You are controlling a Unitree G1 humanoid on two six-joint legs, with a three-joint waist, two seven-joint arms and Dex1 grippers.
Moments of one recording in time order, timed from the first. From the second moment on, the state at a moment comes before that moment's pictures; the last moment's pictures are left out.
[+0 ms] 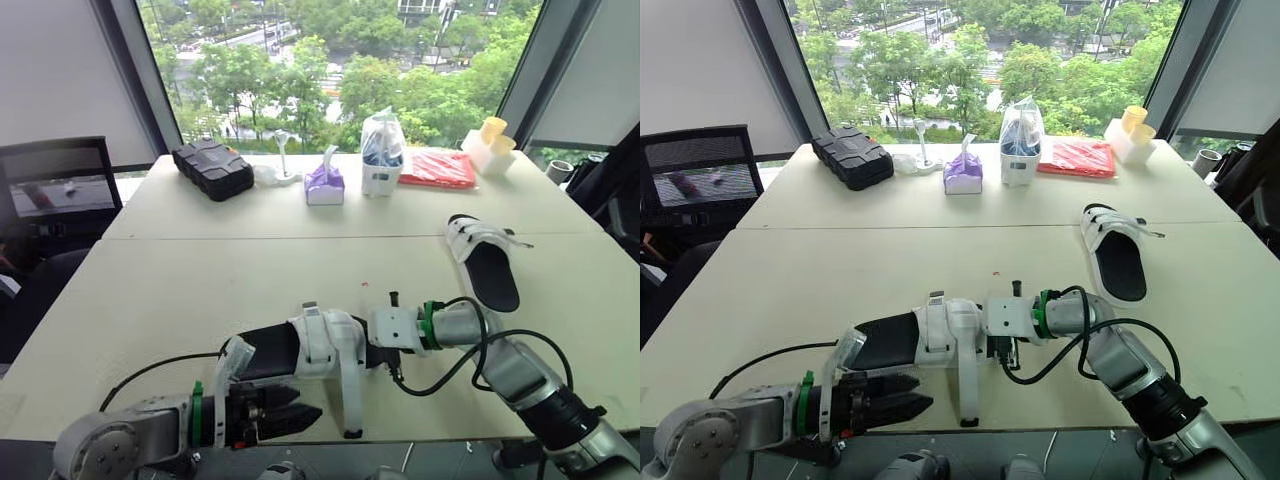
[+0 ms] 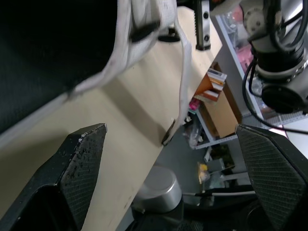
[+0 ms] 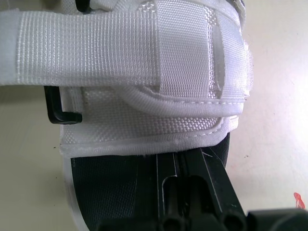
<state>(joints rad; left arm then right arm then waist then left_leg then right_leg) 0.10 0.54 0.08 -0.55 -1.04 1.16 -0.63 -0.40 -0.69 0.39 -0.17 -0.13 0.12 1.03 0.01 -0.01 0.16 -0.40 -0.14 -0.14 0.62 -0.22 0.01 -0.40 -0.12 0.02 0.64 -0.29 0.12</state>
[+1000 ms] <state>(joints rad) -0.08 0.29 -0.14 -0.42 -1.00 1.09 -0.51 -0.39 -0.69 0.38 -0.19 -0.14 0.15 1.04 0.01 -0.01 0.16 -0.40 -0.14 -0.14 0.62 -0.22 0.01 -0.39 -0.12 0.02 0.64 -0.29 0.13</state>
